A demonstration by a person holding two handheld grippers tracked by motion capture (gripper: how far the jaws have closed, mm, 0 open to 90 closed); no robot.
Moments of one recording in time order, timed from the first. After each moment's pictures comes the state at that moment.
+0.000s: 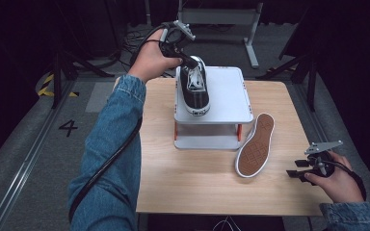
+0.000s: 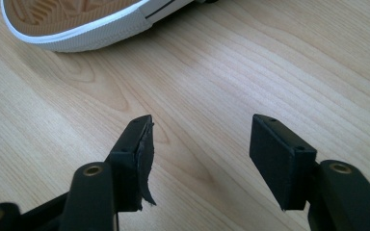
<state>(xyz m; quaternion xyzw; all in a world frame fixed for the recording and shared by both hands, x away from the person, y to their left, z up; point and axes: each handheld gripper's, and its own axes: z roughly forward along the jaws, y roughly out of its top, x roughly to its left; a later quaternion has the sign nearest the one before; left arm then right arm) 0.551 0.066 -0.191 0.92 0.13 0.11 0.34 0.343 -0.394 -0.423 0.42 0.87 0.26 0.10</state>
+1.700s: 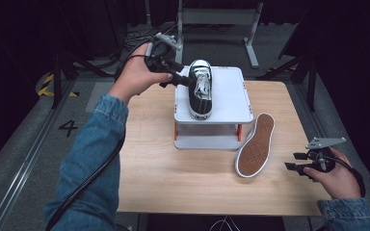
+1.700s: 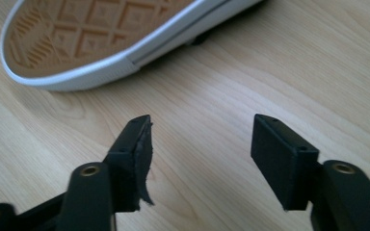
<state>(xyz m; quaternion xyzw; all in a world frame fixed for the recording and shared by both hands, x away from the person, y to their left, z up) 0.492 0.119 -0.208 0.89 0.20 0.09 0.39 0.356 -0.392 -0.418 0.40 0.85 0.31 0.13</state>
